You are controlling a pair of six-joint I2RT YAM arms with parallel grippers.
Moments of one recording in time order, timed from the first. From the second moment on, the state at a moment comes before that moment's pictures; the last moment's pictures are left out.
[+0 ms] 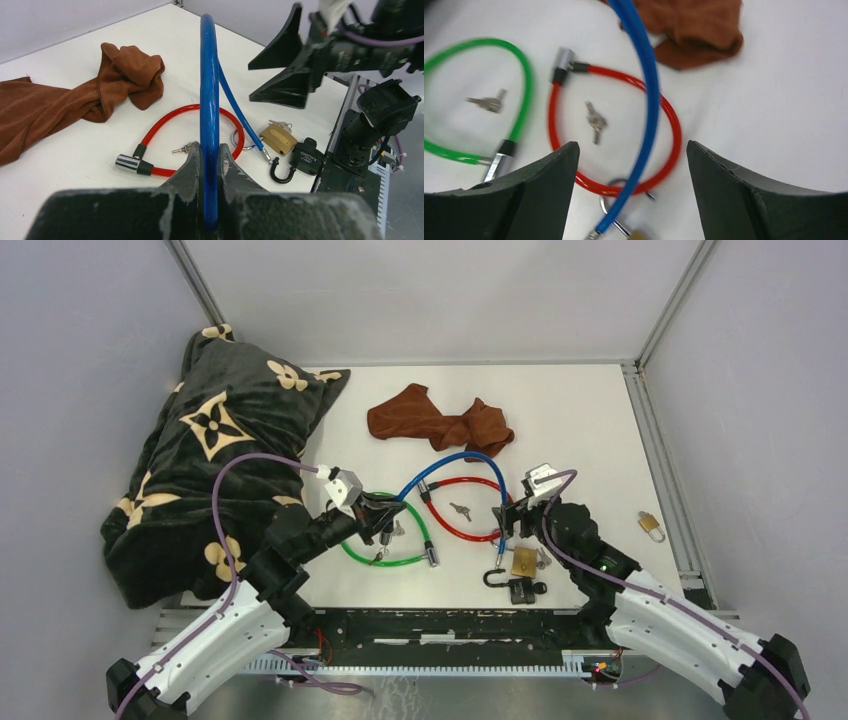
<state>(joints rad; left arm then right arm) -0.68 0.55 0.42 0.16 0.30 -0.15 0.82 0.67 0.39 0.07 0.23 0.05</state>
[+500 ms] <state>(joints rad) -0.68 0.53 0.41 0.18 0.30 -0.15 0.61 0.92 0.26 0.16 0.12 0.23</state>
